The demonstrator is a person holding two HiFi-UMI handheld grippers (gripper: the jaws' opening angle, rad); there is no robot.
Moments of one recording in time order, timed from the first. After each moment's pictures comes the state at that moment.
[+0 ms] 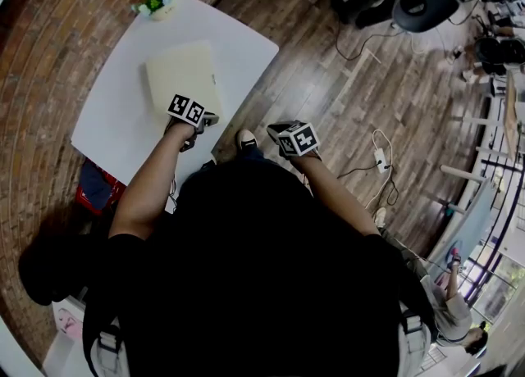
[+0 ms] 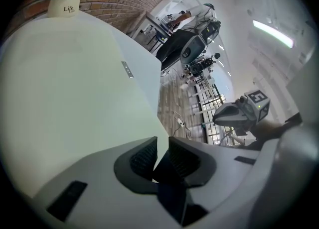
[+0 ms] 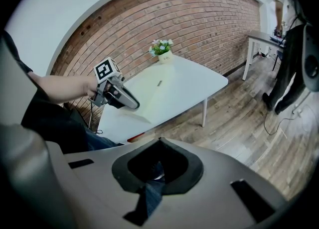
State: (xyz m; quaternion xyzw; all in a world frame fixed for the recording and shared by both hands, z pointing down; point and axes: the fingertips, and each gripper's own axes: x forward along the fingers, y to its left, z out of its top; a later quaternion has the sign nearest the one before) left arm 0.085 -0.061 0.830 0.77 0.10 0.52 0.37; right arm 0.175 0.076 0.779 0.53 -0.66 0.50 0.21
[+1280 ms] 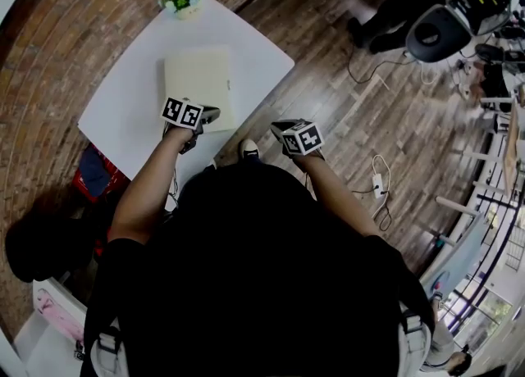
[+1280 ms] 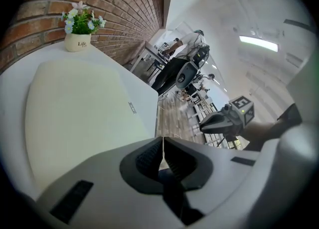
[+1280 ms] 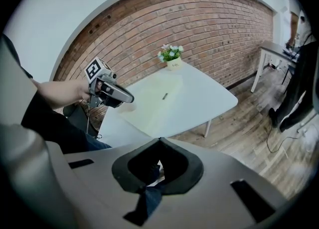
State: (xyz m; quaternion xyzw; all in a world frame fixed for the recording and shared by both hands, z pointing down) left arm 0.089 -0.104 0.764 0.84 0.05 0.40 0.36; right arm 0.187 0.025 0.755 0.51 -0.70 0.46 0.22
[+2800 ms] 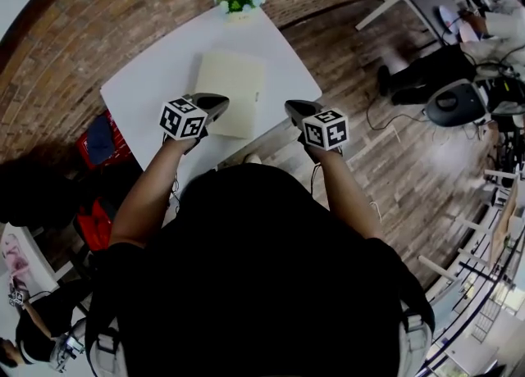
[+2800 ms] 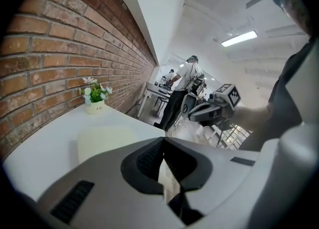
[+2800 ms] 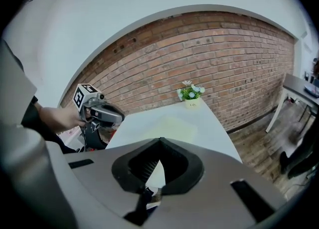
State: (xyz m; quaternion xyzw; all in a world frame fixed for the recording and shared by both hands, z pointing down) left arm 0.060 -0.154 0.629 0.93 -0.07 0.26 0.23; right arm 0.200 -0.097 0.633 0.48 -0.79 0.32 0.20
